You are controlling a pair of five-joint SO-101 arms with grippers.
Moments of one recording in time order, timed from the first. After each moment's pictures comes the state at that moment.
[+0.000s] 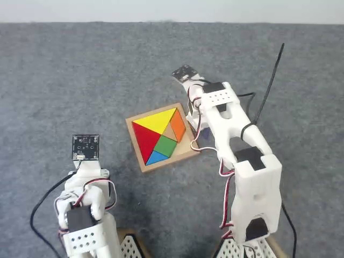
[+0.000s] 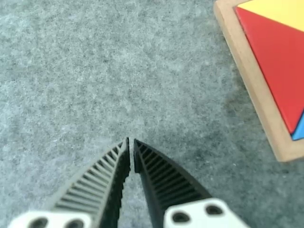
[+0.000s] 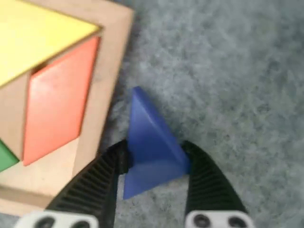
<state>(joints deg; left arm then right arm) -22.0 -102.8 97.0 72.0 -7.6 -20.7 30.1 -3.9 63.8 19.8</state>
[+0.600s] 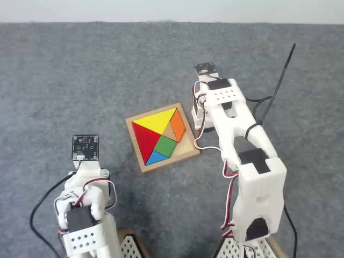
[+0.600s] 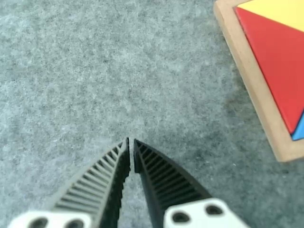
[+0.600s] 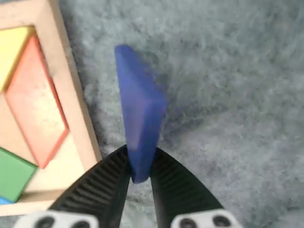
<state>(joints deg) -22.0 -102.8 97.0 72.0 -7.6 -19.0 27.0 -4.5 72.1 -3.5</state>
